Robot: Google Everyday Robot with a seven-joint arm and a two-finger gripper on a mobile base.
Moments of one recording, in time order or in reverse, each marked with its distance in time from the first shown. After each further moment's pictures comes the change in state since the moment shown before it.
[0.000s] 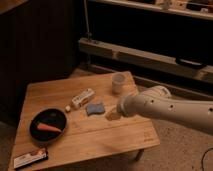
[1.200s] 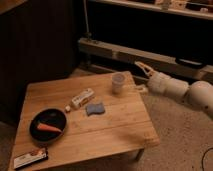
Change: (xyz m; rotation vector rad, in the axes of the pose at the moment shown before) arm -0.048 -0.145 -0.151 0.235 -0.765 -0.574
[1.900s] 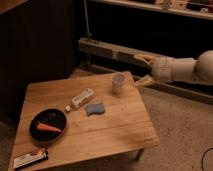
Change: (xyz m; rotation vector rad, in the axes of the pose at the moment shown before) arm -0.002 0.046 0.055 -0.445 0.196 -0.029
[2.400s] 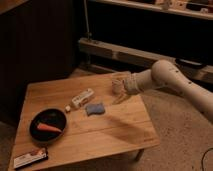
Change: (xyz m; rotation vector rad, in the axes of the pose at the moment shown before) arm 0.034 0.061 0.145 -0.216 0.040 0.054
